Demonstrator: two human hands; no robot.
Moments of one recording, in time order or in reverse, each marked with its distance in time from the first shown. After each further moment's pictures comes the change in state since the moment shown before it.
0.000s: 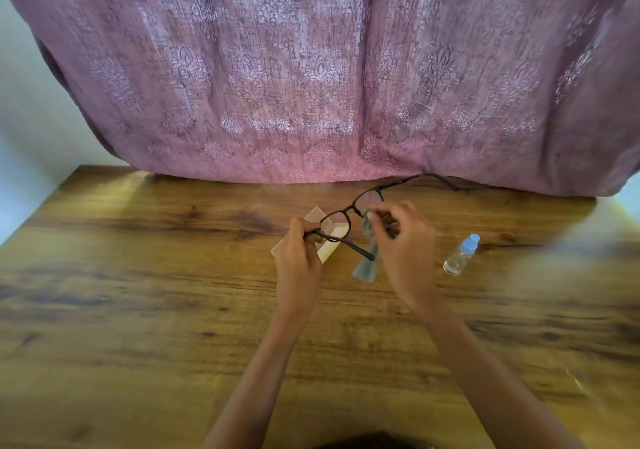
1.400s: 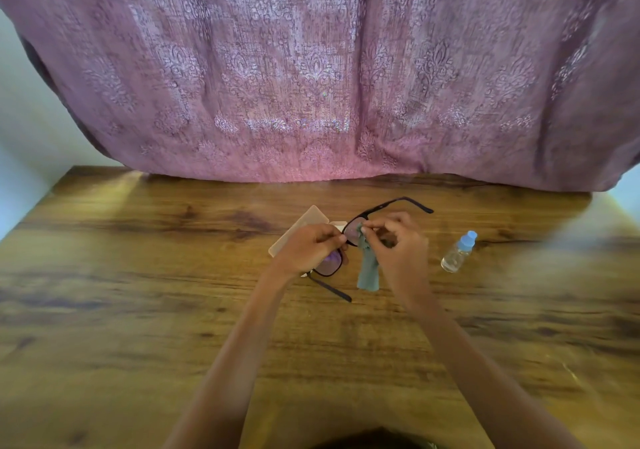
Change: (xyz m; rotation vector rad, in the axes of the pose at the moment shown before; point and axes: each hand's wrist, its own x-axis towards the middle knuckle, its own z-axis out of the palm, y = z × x) left_hand 0.045 -0.005 0.004 -0.037 -0.748 -0.307; right_hand -0.009 0.037 0.014 0.075 -0.024 0.025
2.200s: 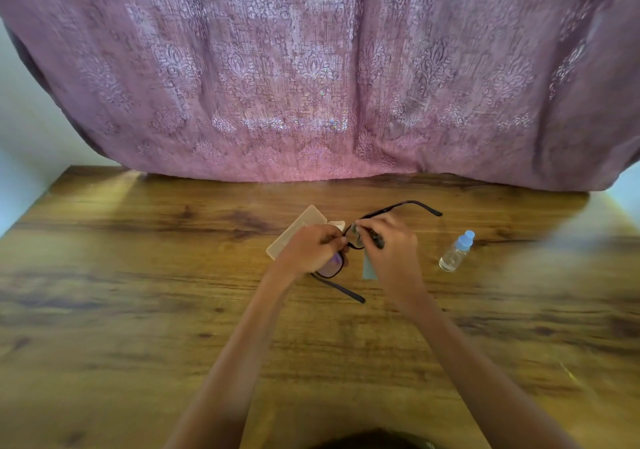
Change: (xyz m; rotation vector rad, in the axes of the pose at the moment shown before) left_hand 0.001 0.008 0.005 0.201 0.018 -0.007; right_hand 0.002 -0.012 0.002 -0.168 -0.057 -0.135
